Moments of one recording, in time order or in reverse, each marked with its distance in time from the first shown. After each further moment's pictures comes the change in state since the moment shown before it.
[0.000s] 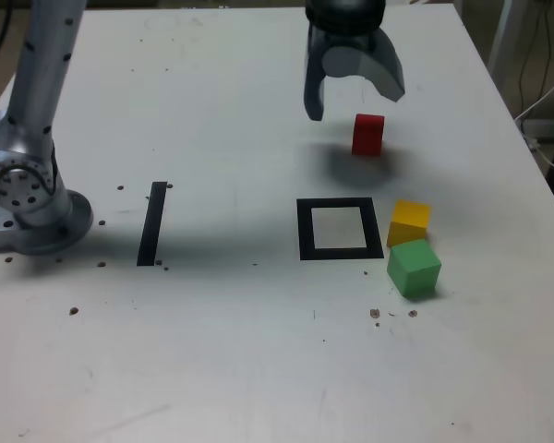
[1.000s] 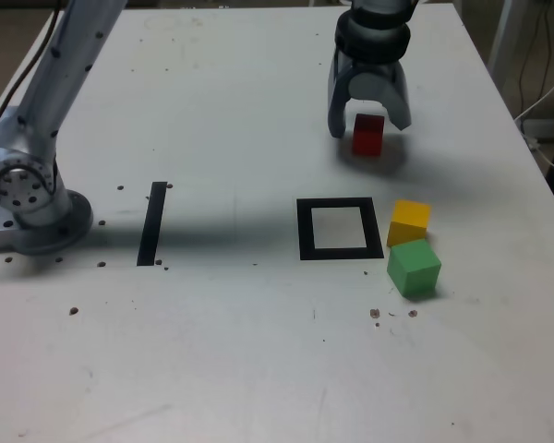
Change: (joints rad) arm 0.010 0.153 -0.105 -0.031 0.026 0.006
